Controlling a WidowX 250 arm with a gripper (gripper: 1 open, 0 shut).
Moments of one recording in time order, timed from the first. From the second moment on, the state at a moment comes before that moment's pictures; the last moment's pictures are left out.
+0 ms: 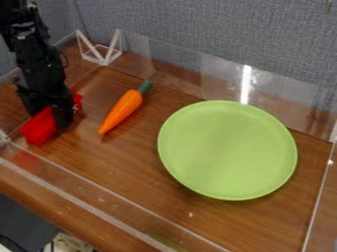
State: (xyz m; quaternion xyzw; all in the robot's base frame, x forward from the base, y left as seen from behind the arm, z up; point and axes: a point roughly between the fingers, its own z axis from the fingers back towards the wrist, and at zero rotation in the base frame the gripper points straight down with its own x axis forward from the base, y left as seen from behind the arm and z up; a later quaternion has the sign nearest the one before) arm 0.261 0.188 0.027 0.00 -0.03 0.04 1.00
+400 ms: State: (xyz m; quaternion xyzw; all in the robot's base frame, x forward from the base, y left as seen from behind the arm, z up) arm 0.248 0.188 0.035 0.01 -0.01 0.07 1.00
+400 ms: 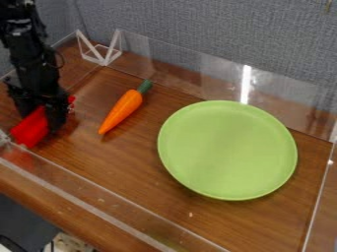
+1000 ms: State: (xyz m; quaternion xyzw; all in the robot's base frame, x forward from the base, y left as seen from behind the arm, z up) arm 0.267 0.136 0.109 0.03 -0.05 0.05 1.00
